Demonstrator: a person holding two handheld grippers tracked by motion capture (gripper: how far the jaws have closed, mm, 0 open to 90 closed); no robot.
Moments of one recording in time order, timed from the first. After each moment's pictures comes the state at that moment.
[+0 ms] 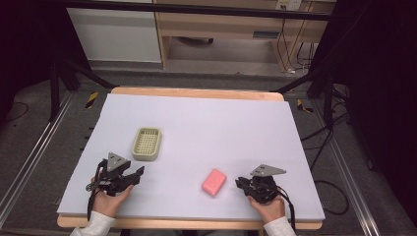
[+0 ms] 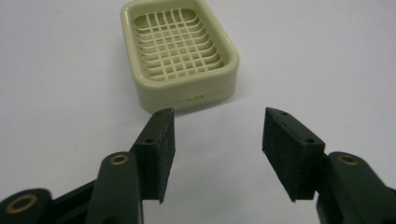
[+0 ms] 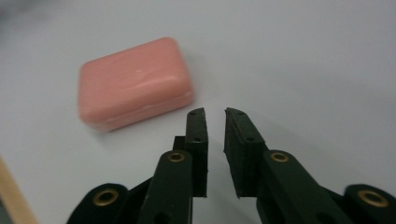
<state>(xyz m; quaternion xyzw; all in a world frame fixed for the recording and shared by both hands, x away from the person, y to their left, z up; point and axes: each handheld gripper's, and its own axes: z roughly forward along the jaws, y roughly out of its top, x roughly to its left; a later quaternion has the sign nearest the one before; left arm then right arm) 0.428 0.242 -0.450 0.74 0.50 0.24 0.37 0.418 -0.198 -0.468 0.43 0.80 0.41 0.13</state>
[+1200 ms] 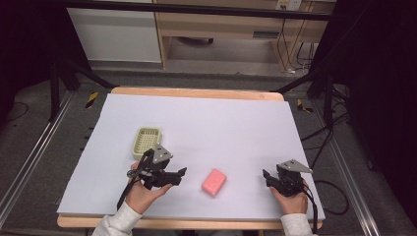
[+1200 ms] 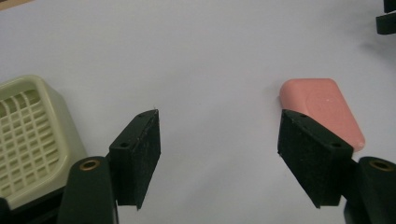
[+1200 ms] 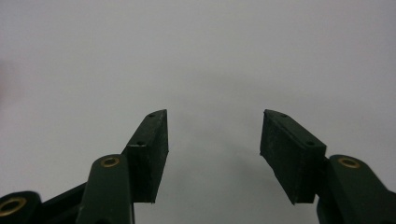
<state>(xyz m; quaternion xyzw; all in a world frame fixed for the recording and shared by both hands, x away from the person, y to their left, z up) 0.435 0.133 -0.405 0.82 0.39 0.18 0.38 0.433 -0.267 -0.477 0.52 0.73 0.35 0.27</state>
